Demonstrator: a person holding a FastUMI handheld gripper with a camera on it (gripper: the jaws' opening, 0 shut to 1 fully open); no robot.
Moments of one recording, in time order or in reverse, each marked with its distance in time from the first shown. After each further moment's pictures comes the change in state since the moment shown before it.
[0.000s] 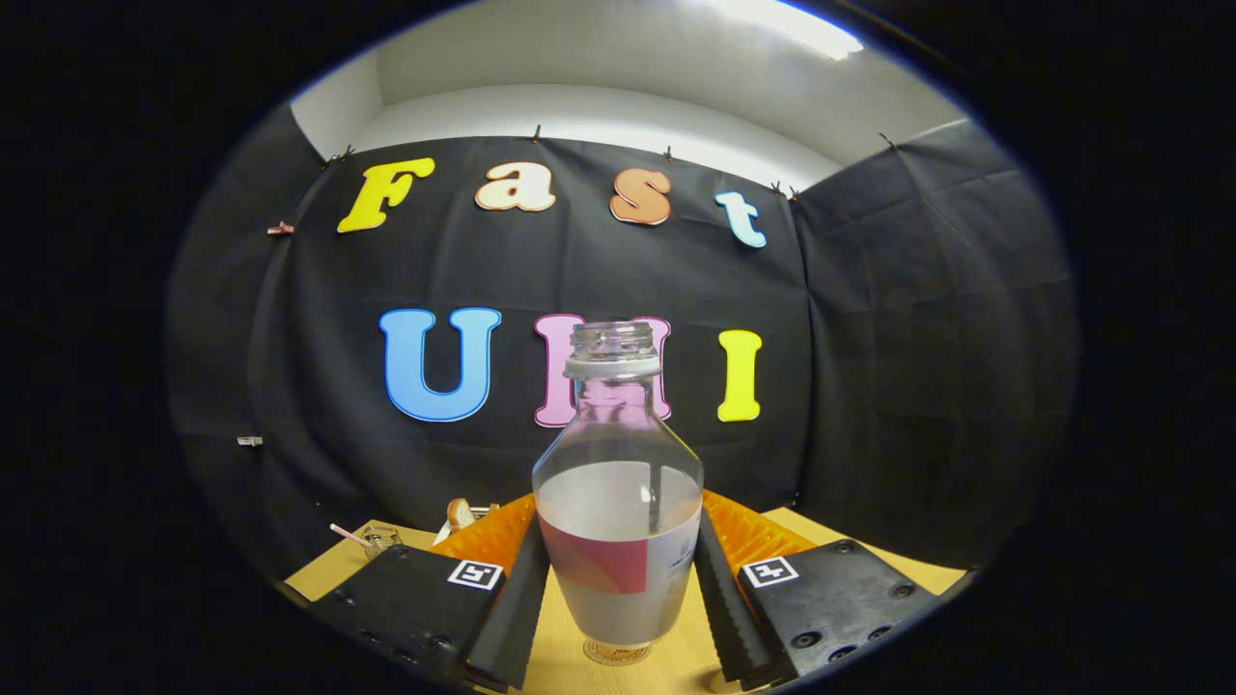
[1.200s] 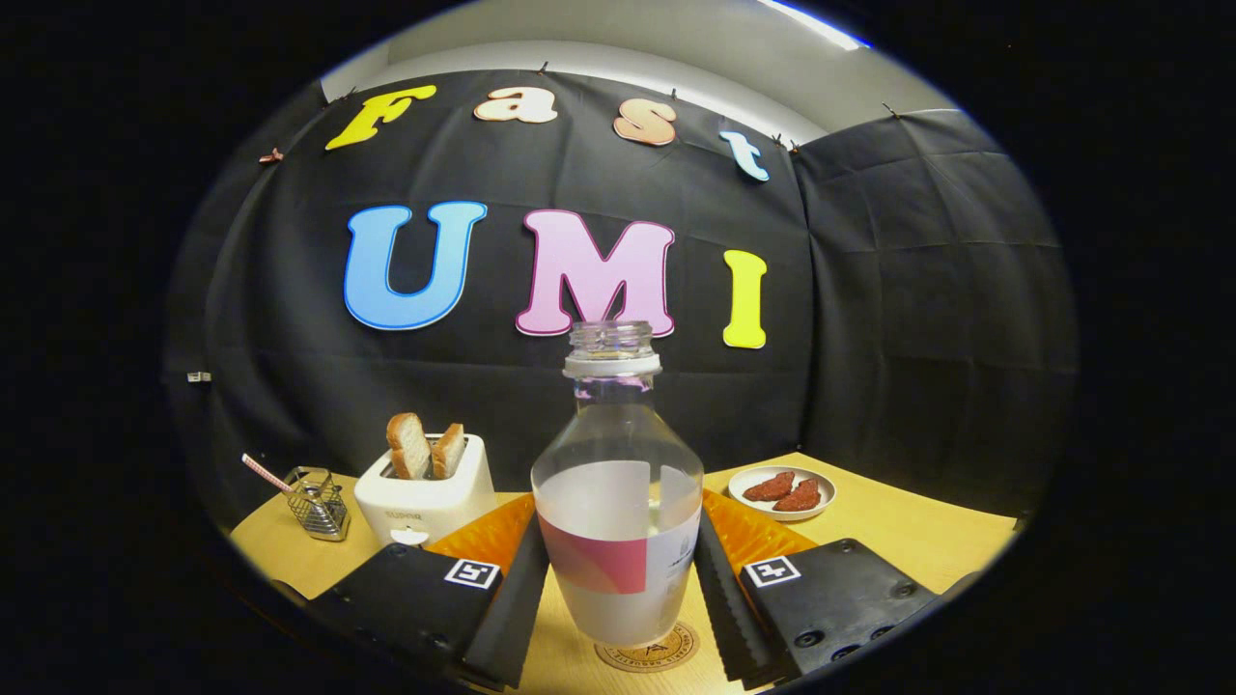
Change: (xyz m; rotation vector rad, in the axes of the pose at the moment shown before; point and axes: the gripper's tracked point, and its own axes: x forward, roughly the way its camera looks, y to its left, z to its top) arm 0.076 0.034 -0.192 -0.003 0.151 -0.102
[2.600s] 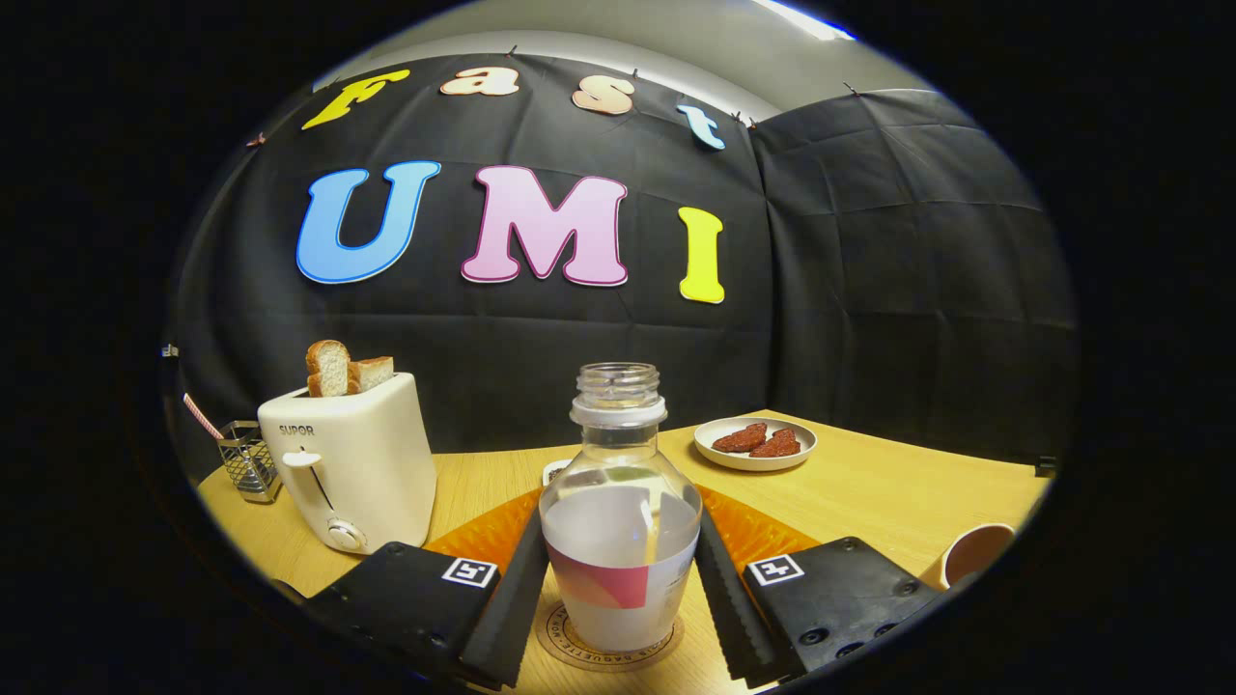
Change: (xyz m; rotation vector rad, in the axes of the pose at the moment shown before) arm 0.024 -0.044 -0.088 0.042 0.038 -0.104
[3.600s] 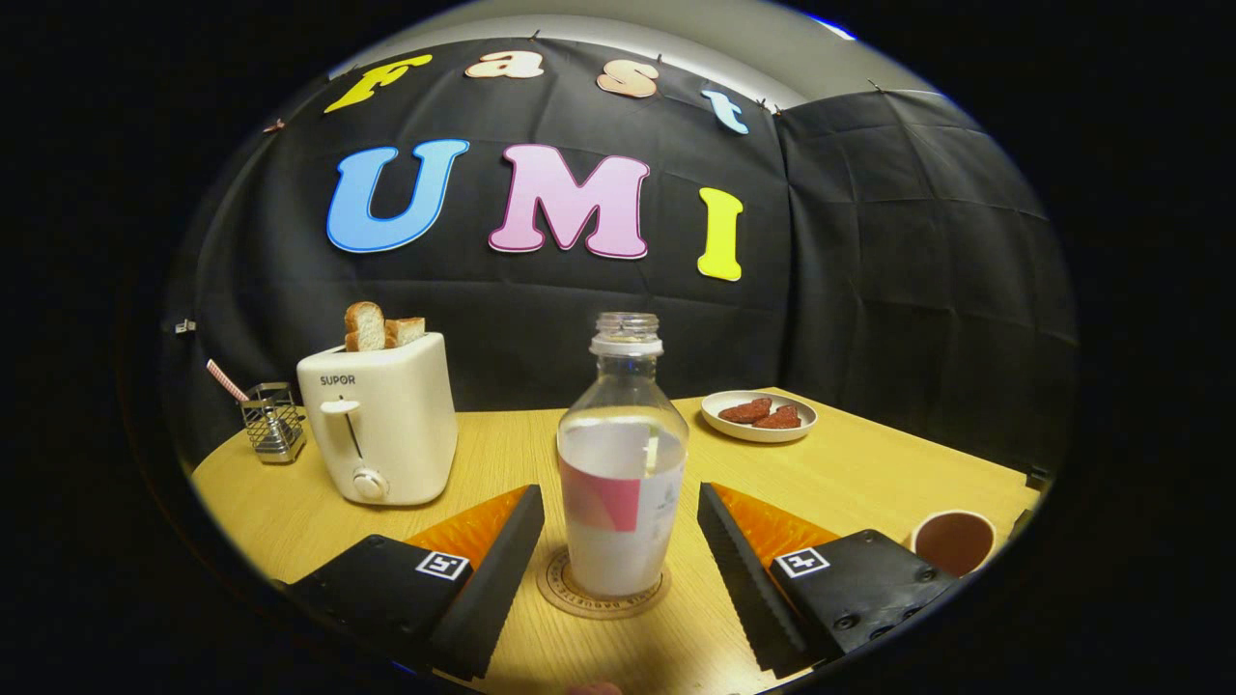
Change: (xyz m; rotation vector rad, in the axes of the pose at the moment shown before) arm -0.054 -0.006 -0.022 -0.063 0.105 0.061
